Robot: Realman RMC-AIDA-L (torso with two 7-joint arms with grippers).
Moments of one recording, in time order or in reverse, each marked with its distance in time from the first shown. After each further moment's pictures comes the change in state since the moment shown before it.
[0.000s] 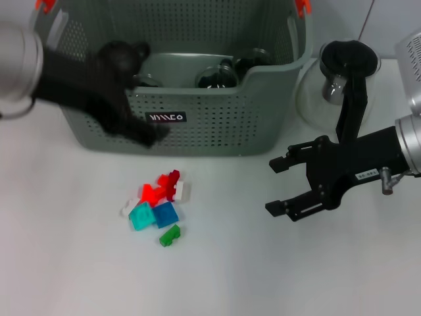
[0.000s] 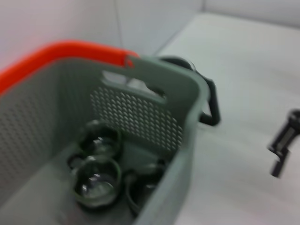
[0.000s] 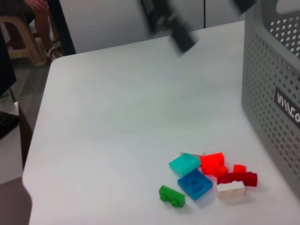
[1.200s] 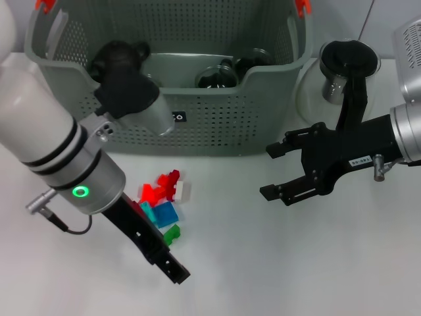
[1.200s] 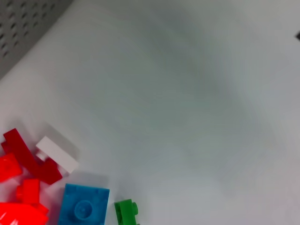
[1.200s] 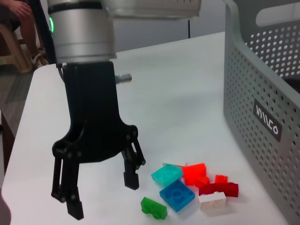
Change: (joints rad) left arm -0.080 -0.004 0.311 -0.554 0.129 -0.062 -0.220; right arm 0.022 0.005 0.023 0.016 -0.003 0.040 0.000
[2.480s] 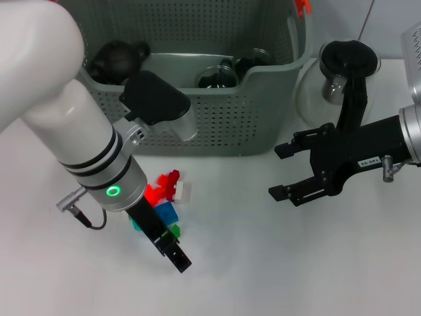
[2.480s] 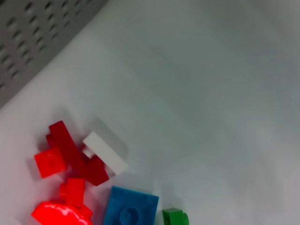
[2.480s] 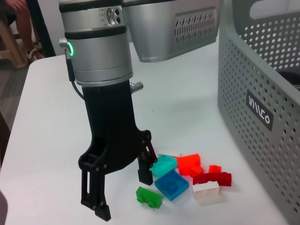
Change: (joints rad) left arm -0.066 -0.001 0.146 -0.112 0.086 -0.156 -0.179; right arm -0.011 -0.016 0.000 0.000 -0.002 -0.002 -0.009
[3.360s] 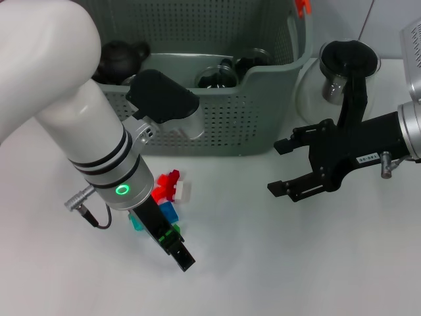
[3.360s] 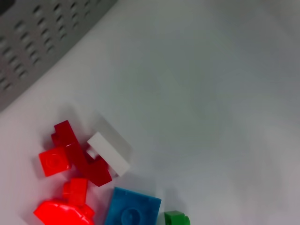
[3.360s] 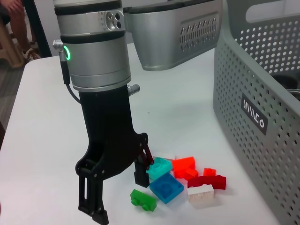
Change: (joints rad) left arm -0.024 -0.002 0.039 -0.003 0.015 -0.004 -0.084; right arm 0.006 0.000 0.002 0.000 0.000 0.012 -0.004
